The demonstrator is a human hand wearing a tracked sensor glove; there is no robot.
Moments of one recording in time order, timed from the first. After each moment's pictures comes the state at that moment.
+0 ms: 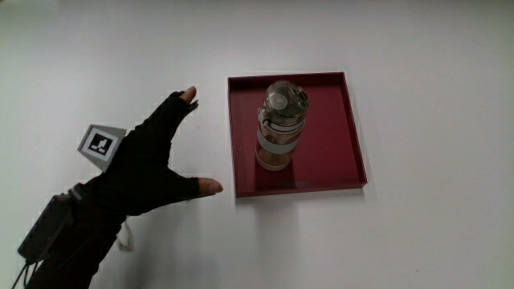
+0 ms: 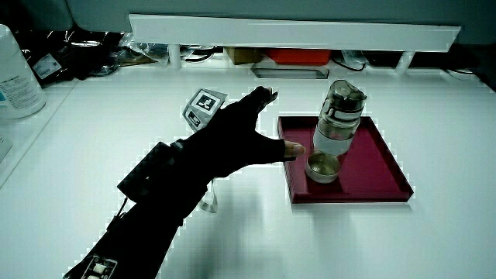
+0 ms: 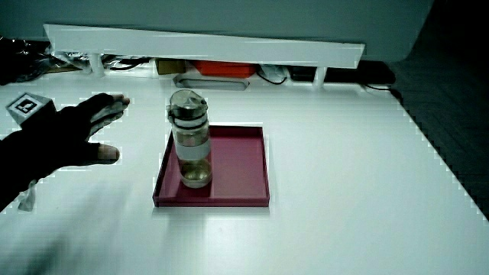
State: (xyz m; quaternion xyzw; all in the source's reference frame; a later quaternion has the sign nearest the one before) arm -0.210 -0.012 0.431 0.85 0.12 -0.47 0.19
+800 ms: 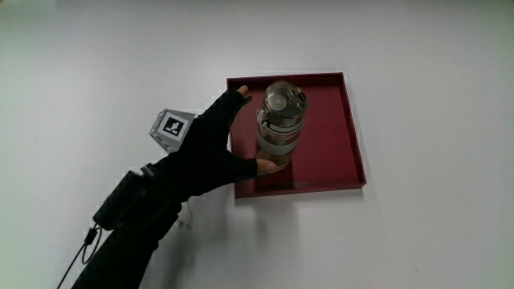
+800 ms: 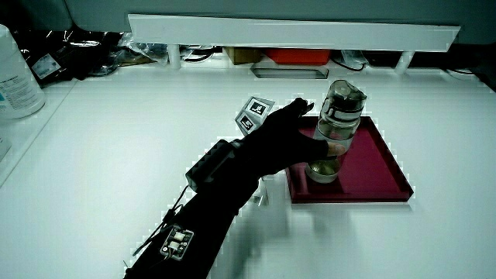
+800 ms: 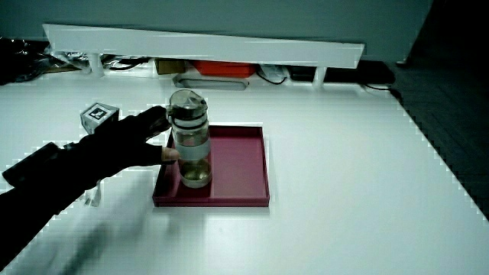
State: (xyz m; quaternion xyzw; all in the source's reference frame) arm -0.136 -0.032 0.476 0.83 0.06 -0.50 0.25
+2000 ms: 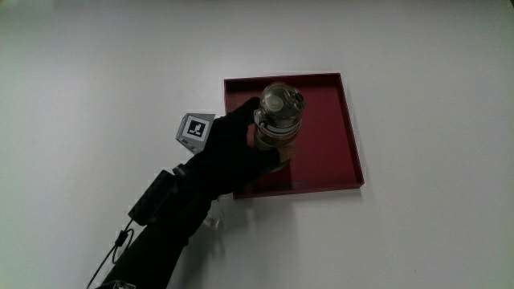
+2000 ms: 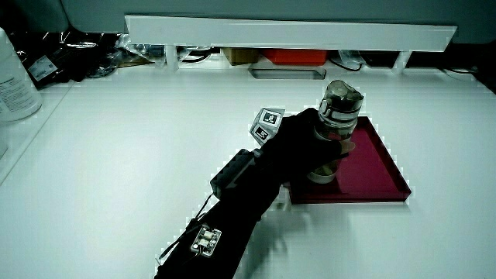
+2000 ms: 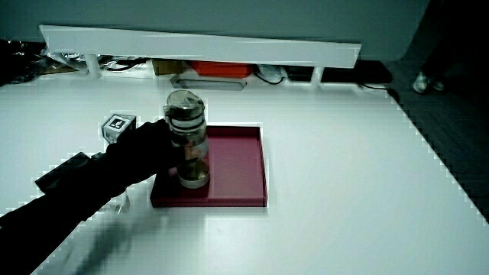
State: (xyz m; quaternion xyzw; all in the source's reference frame) arm -0.112 -0.030 0.511 0.81 0.03 -0.55 0.21
